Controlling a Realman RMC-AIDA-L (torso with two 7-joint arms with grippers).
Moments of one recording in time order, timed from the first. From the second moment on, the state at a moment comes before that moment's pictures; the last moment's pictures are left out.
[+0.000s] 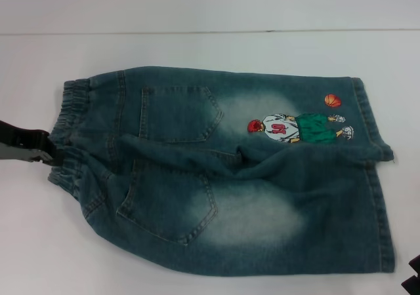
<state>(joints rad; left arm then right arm) -0.73 -1.98 0.60 0.87 2.77 1.59 -2.53 0.63 1.95 -0.71 -0.82 -2.75 -1.97 2.00</state>
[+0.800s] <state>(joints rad) -0.73 -1.99 0.60 0.87 2.77 1.59 -2.52 0.69 1.98 -0.75 -0.75 -2.82 -1.87 2.03</state>
